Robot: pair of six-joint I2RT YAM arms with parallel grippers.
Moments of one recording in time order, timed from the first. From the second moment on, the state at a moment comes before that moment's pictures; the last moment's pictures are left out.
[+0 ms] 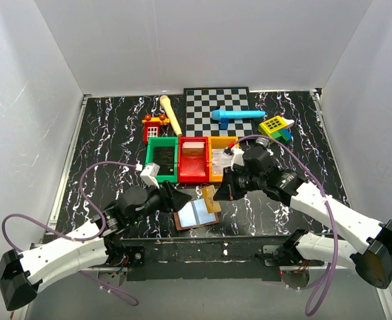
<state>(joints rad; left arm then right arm) -0.94 0.68 0.36 -0.05 -0.13 -0.83 0.79 1.06 0.82 -0.46 -0.40 0.57</state>
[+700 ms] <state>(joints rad) -0.94 0.59 0.28 0.38 0.32 -0.67 0.87 1.10 0.91 -0.47 -0.82 0.42</state>
